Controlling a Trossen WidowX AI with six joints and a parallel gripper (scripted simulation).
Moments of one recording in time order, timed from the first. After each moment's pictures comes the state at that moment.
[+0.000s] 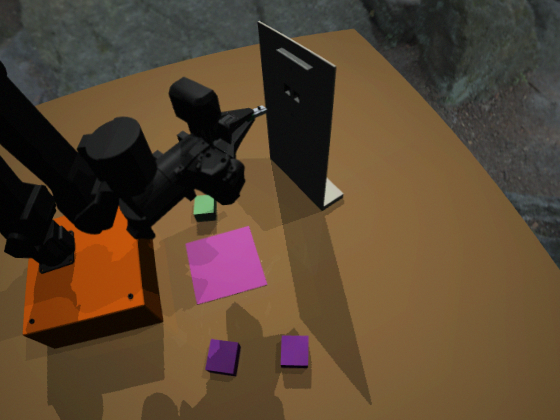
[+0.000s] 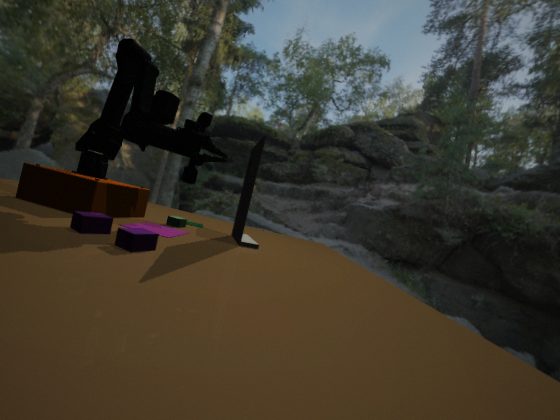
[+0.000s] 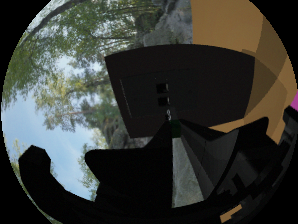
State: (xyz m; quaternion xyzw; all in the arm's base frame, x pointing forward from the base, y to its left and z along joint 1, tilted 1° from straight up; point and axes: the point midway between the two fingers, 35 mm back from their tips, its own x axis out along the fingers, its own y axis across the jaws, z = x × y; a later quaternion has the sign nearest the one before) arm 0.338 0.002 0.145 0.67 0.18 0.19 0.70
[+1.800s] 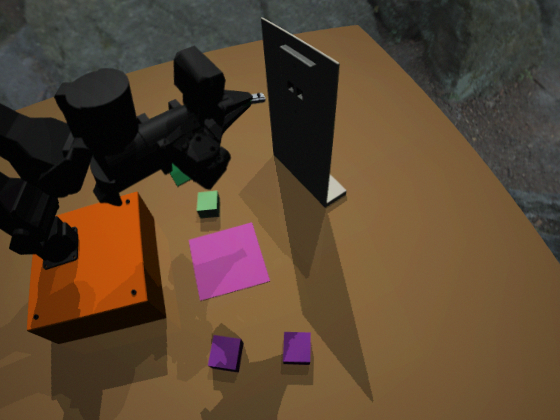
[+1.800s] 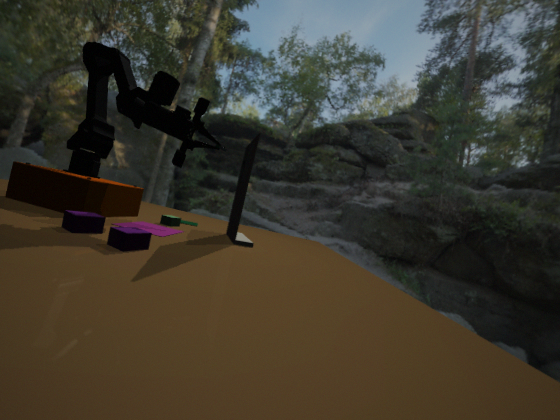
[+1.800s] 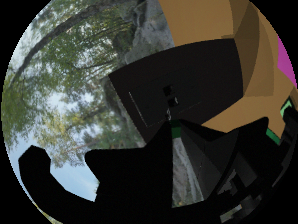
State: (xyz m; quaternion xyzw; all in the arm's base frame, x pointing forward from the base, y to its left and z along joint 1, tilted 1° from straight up) arm 0.331 0.001 0.177 0.76 0.20 0.08 0.62
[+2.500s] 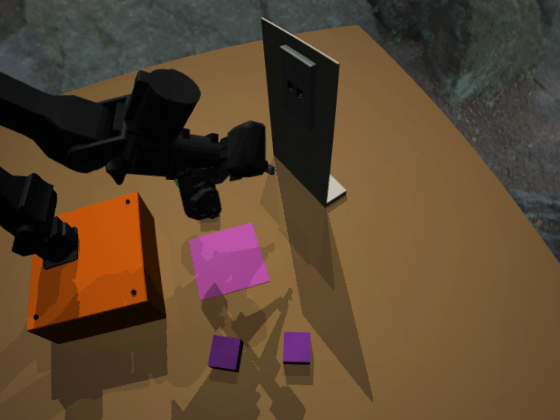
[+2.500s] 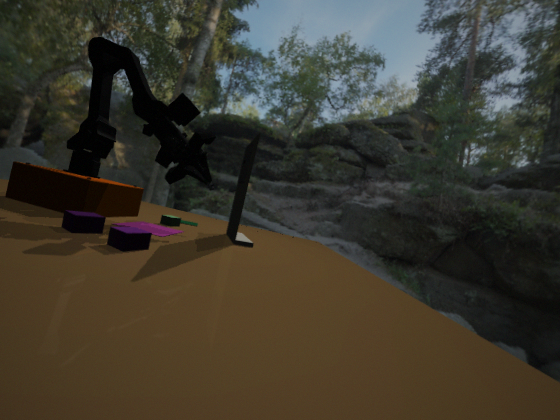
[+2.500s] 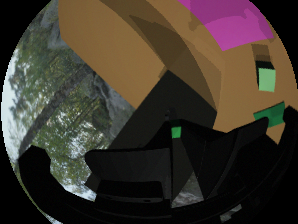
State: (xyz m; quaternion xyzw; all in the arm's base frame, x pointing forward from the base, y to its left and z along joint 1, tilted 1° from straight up) arm 0.339 -0.017 0.087 0.85 0.17 -0.25 0.43
